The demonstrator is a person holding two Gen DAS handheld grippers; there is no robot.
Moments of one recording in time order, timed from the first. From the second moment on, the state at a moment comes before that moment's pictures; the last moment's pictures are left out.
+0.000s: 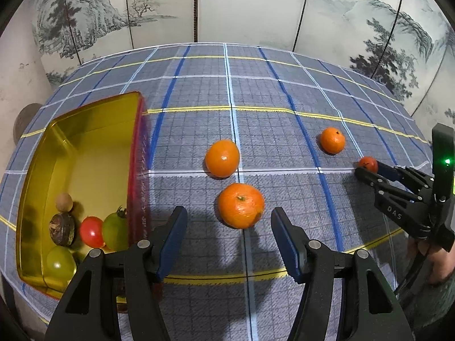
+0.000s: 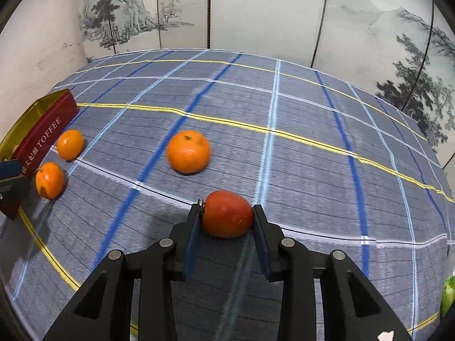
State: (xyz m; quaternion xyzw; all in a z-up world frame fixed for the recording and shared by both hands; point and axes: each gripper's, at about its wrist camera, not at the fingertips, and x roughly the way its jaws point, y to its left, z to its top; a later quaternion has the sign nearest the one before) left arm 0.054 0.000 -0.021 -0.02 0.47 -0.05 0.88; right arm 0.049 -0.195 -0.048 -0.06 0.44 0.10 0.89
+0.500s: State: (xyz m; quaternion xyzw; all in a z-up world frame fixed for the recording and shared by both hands) left arm 0.073 -0.011 -0.039 -0.02 0.49 -0.06 0.87; right arm 0.051 -0.202 -0.048 -0.06 0.44 0.10 0.89
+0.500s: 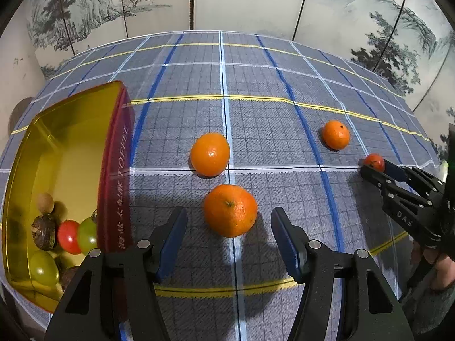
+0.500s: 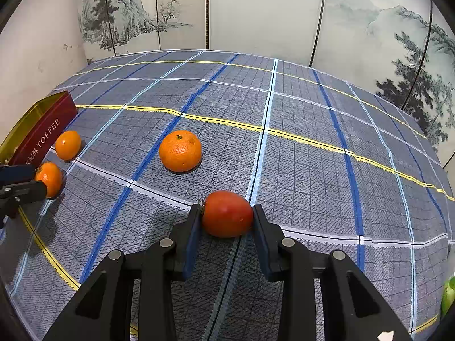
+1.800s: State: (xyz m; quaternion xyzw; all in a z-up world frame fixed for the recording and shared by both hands) left arm 0.080 -0.014 -0.042 -0.02 0.49 -0.06 0.87; right arm 0.050 -0.204 -0.048 -0.04 0.44 0.10 0.89
